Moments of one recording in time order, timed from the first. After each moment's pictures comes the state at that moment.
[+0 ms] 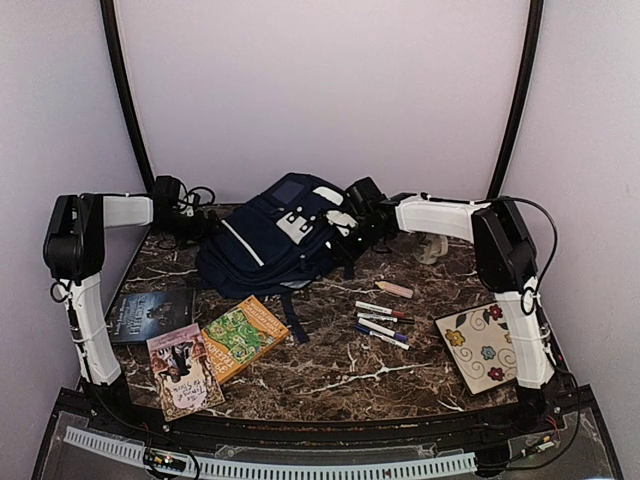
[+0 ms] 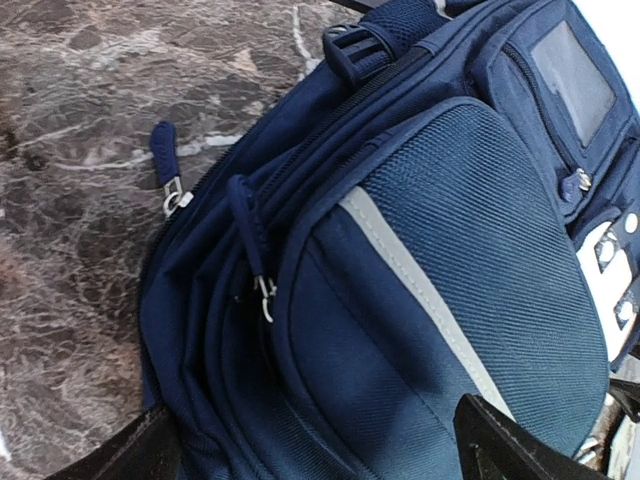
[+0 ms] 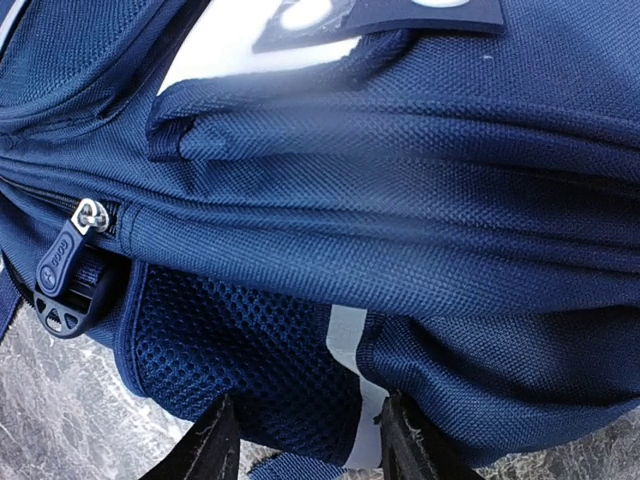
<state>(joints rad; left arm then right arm) -0.04 2.03 1.46 -0.34 0.37 -0.30 0.63 2.30 1.88 -0.53 -0.16 -0.27</state>
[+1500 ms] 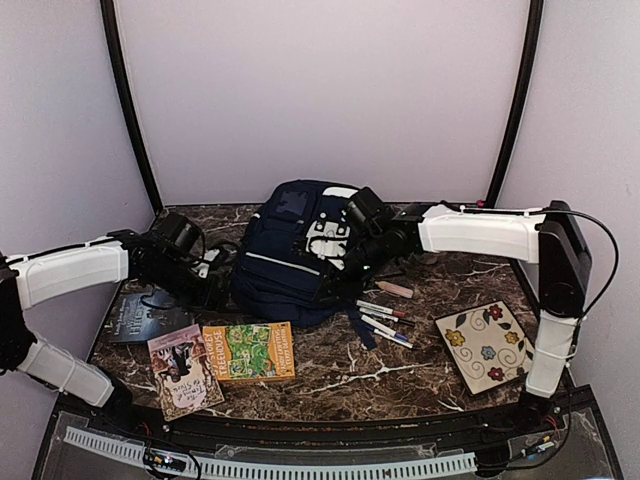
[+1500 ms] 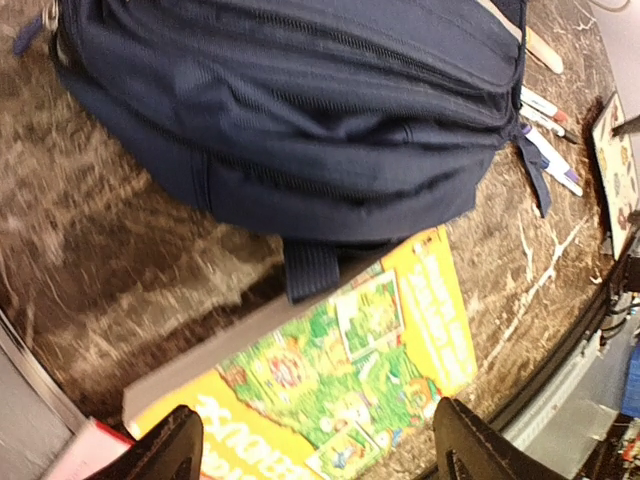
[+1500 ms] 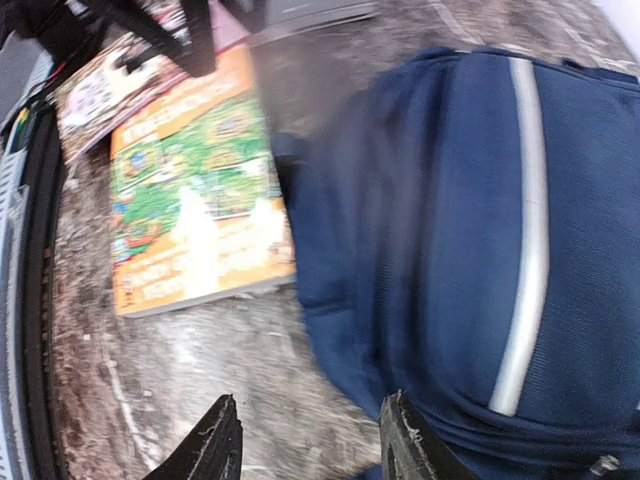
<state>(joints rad) -0.48 1.35 0.90 -0.67 0.34 -0.32 0.84 1.88 1.50 -0.56 -0.46 -0.46</state>
